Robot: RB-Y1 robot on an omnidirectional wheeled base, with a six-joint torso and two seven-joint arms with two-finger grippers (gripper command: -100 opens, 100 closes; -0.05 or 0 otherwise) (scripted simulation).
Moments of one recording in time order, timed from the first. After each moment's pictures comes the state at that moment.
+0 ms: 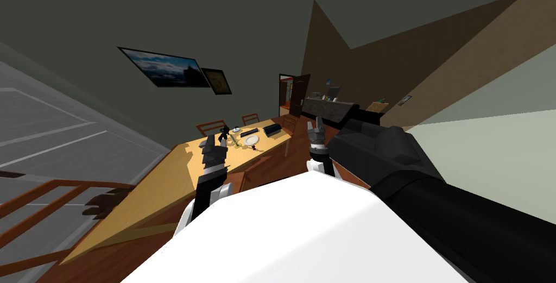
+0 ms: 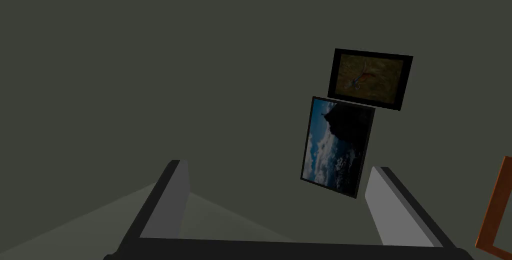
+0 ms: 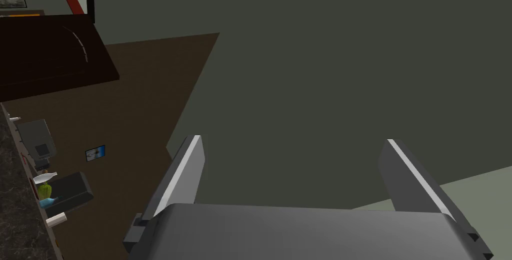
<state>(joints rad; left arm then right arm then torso) 0.50 -0.02 0.03 -2.22 -0.12 -0.38 0.11 0.51 0.01 -0.02 -2.31 0.00 -0.53 0.10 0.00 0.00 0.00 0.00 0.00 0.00</state>
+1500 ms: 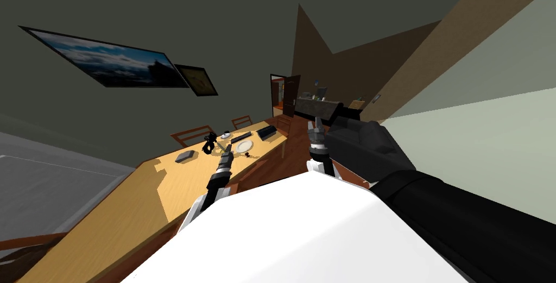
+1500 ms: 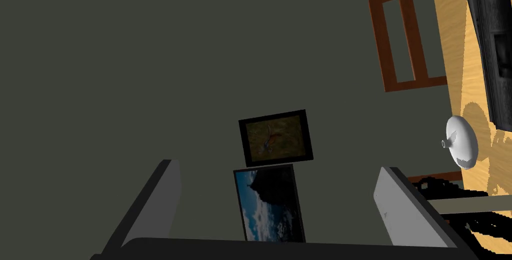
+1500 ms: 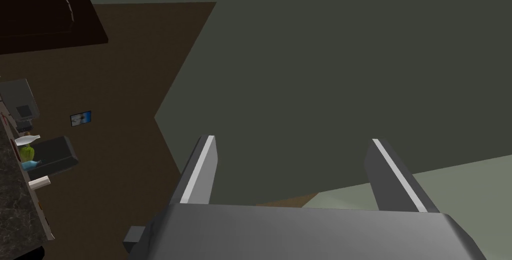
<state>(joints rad) 0.42 0.16 0.04 -1.88 -0.18 -0.27 0.07 0.51 0.01 -0.02 -2.31 0.00 -0.53 0.10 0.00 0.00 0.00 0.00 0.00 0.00</state>
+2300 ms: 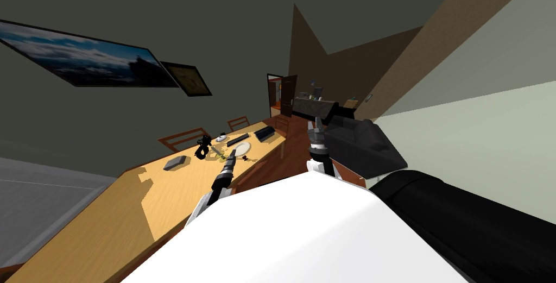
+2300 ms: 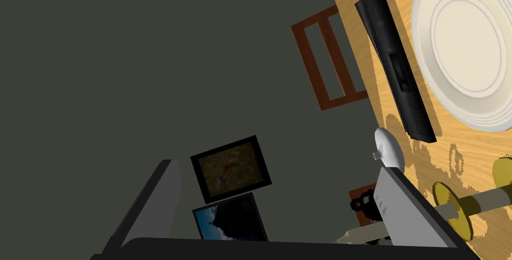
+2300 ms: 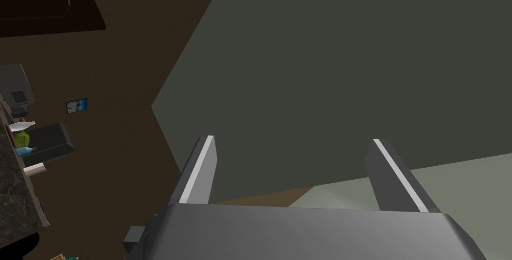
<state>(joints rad) 0.35 0.20 0.04 -1.66 -0.20 -0.20 0.04 0.51 0.01 -0.02 -2.31 0.00 -0.53 0.10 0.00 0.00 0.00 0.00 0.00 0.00</state>
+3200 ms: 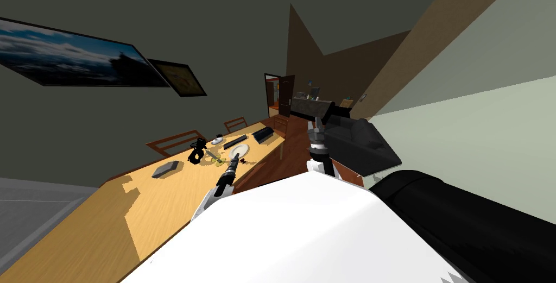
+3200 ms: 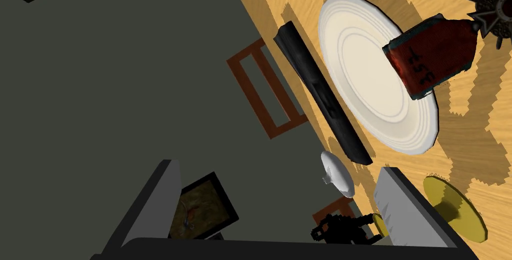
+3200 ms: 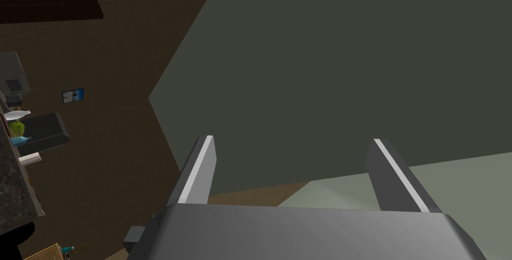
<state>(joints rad) 0.24 0.24 0.01 -1.46 -0.22 -0.07 0.00 0.51 0.01 -0.02 -2.31 0.00 -0.53 0.10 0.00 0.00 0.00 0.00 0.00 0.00</state>
